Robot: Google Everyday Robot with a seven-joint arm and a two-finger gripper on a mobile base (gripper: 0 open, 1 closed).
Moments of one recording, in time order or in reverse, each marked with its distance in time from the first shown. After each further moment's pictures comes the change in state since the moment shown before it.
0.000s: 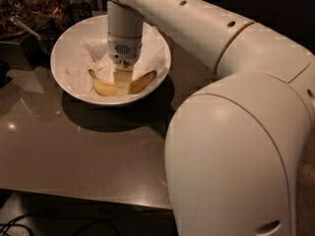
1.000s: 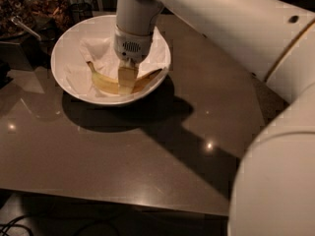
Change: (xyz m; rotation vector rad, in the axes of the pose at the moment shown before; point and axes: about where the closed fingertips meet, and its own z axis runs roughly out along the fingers) arm 0.003 0.031 -0.030 0.126 -0.105 -0.022
